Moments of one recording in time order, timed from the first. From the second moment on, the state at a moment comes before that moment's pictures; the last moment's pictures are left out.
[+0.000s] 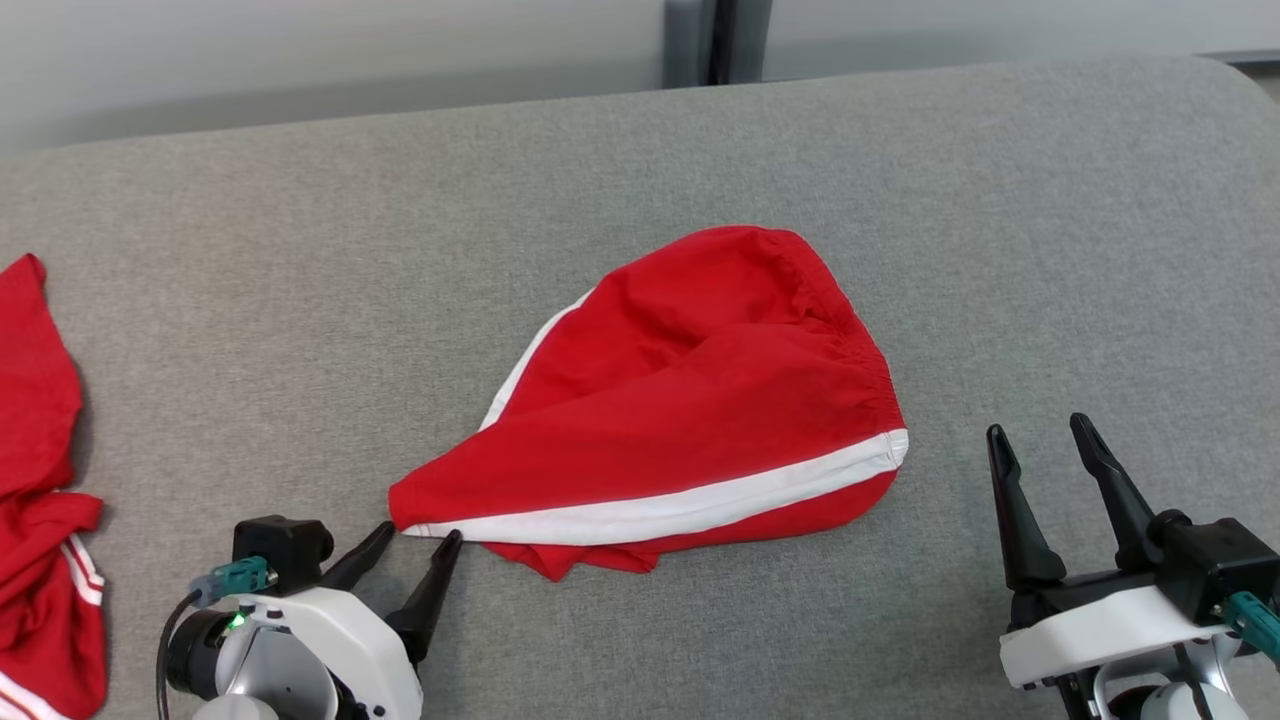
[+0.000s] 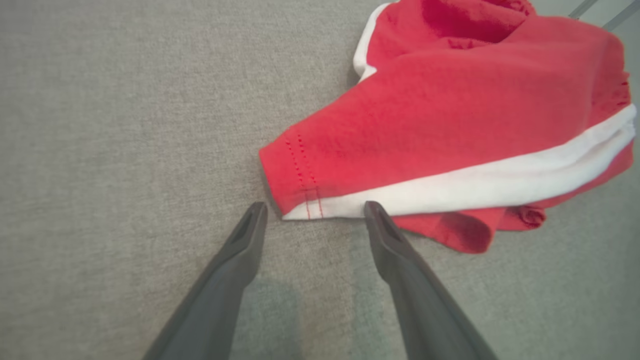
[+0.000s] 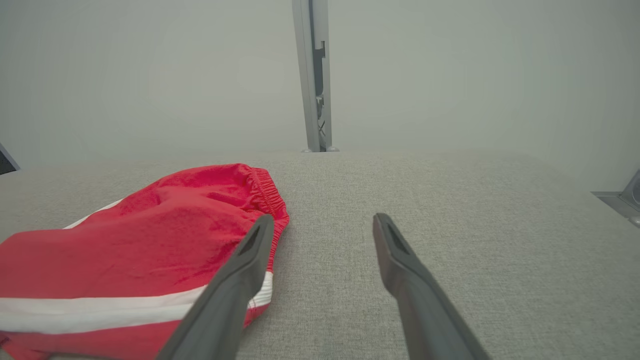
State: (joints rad) left arm -0.10 0.32 -0.36 0.16 -0.61 -0.01 0.18; right arm -0.04 -0.08 0.06 0.03 0.17 0.13 -0.15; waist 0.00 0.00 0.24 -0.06
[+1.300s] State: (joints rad) left arm -0.16 0.35 -0.39 0.09 -0.58 -0.01 0.14; right arm -0.32 -0.46 0.60 0.27 0.64 0.13 -0.18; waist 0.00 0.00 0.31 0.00
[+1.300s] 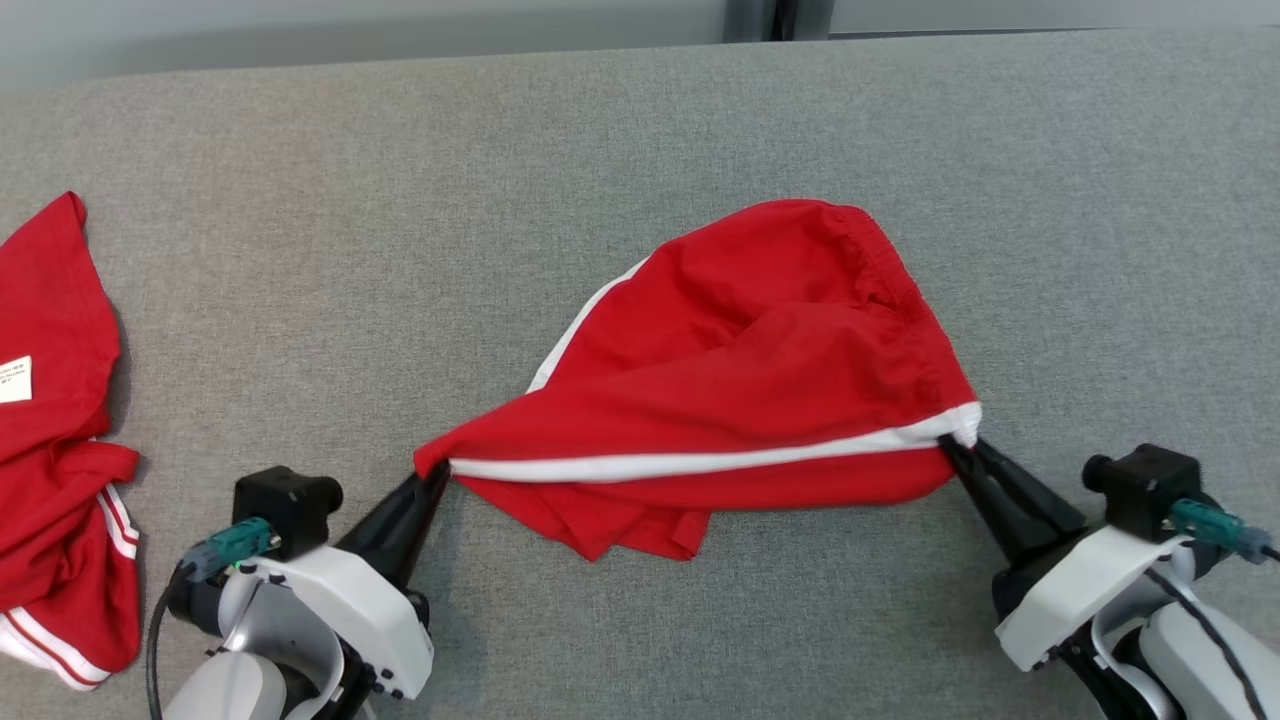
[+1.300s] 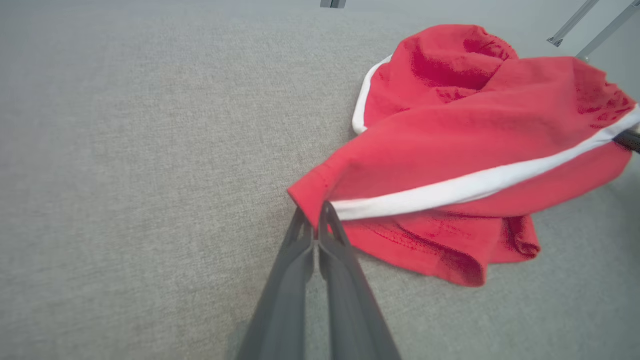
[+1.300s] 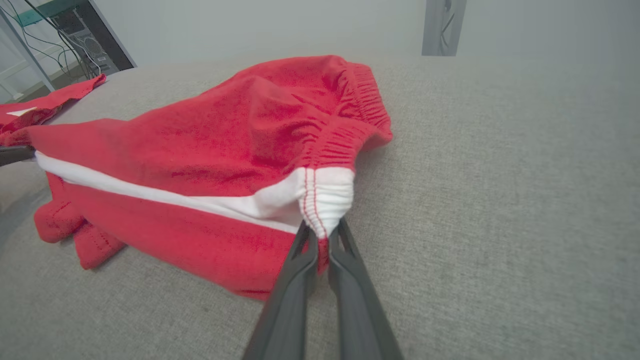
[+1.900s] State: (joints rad) left arm -0.28 0.31 -0.30 -0.25 -0.53 0.08 -0.01; right arm -0.33 -0.46 0.39 -0.11 0.73 0.13 -0.24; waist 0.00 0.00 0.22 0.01
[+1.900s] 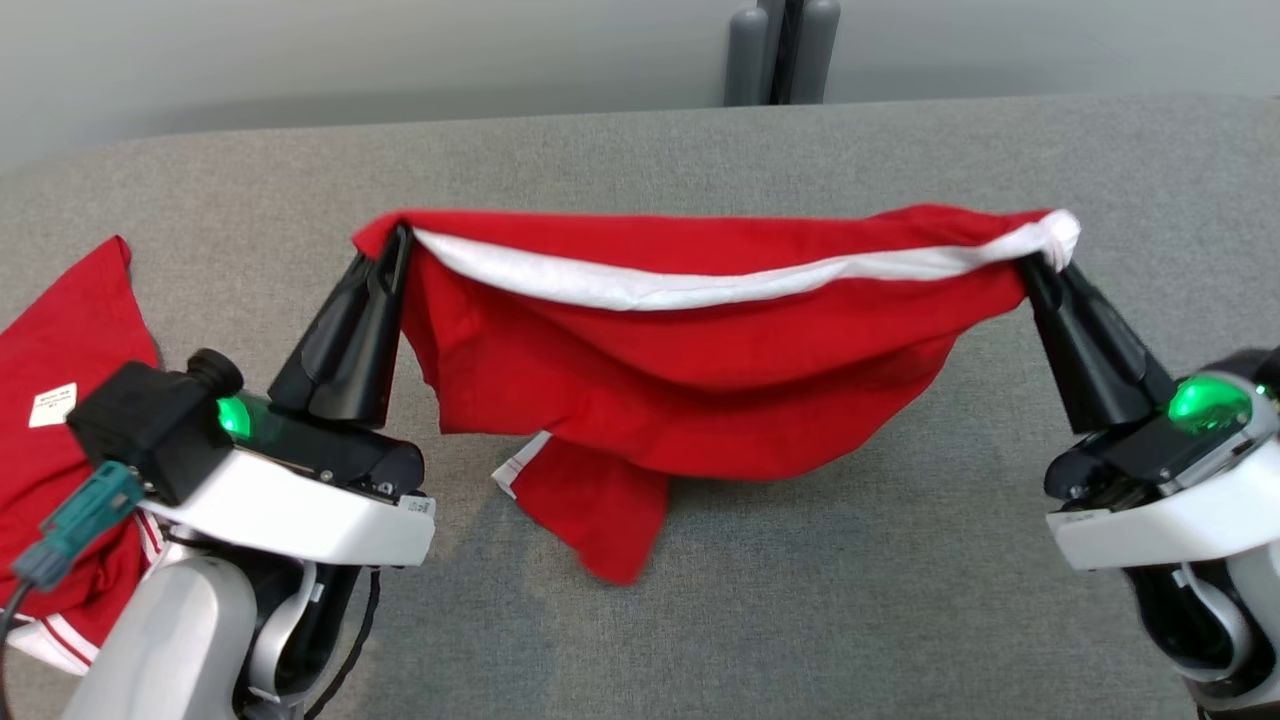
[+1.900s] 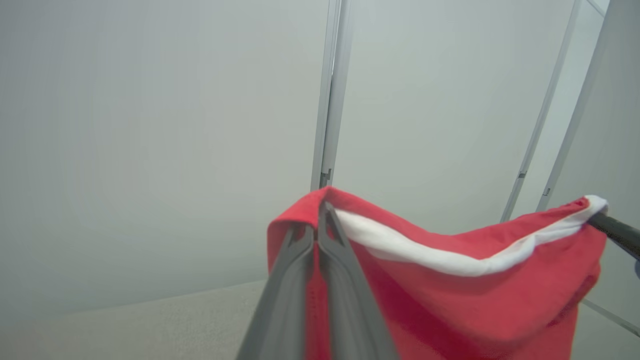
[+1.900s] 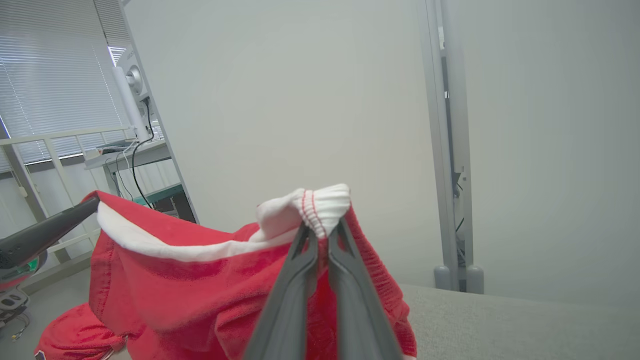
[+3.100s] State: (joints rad) left arm -1.12 0.22 -0.32 0.37 -0.50 -0.07 -0.08; right arm -0.97 -0.33 0.34 0.29 0.62 0.13 -0.16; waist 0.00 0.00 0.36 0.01
